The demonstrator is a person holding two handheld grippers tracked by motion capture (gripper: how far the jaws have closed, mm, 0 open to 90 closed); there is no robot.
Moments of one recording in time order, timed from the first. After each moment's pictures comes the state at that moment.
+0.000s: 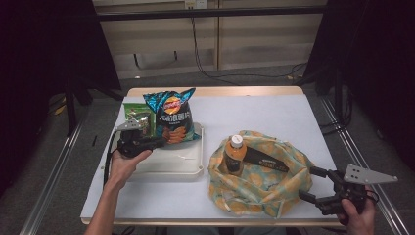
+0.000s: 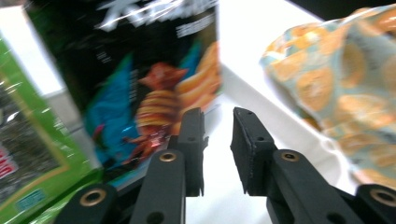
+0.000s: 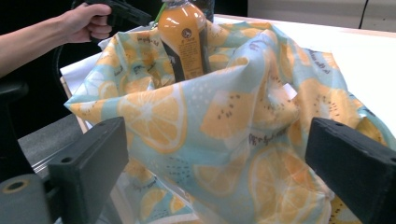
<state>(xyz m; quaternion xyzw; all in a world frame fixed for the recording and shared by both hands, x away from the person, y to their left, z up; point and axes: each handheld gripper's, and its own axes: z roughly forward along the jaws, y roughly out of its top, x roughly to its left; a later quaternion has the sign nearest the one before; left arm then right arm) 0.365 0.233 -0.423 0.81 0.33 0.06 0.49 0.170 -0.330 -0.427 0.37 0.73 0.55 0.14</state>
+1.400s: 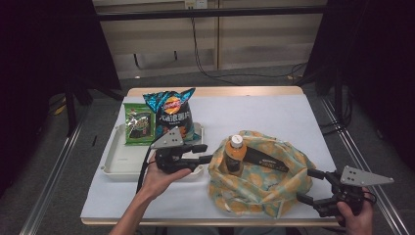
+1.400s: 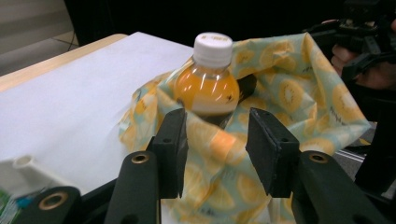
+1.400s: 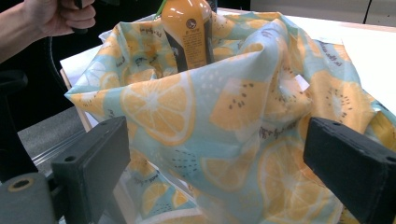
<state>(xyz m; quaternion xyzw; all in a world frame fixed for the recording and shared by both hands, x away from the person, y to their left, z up) 0.301 0.119 -0.384 0.81 0.16 0.03 0.56 0.168 -0.325 -0.431 0.36 0.74 0.54 0.14</state>
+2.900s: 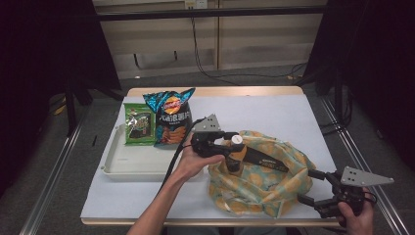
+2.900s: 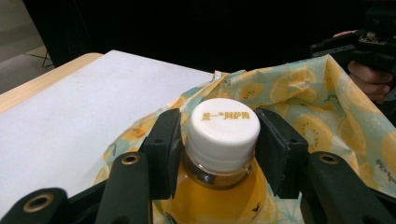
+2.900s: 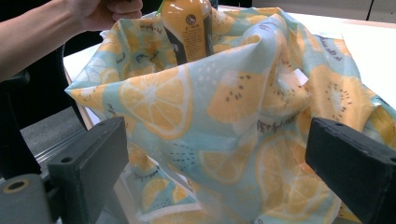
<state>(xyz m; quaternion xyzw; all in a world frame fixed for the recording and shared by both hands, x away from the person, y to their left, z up) 0.339 0.036 -0.389 0.82 0.11 0.02 0.57 0.168 -0.328 -0.433 0.36 0.75 0.54 0.13</state>
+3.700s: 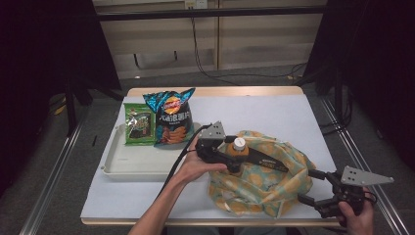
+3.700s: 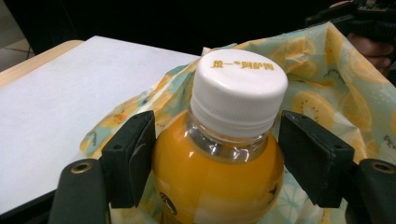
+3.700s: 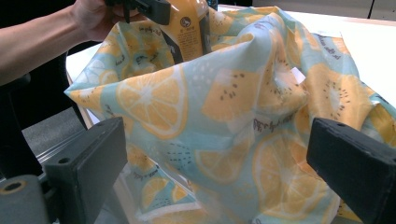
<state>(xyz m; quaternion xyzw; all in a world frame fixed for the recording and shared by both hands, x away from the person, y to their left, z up) 0.335 0.026 -0.409 0.83 0.09 0.01 0.55 0.169 -0.329 -0.434 0.36 0.75 0.54 0.13</state>
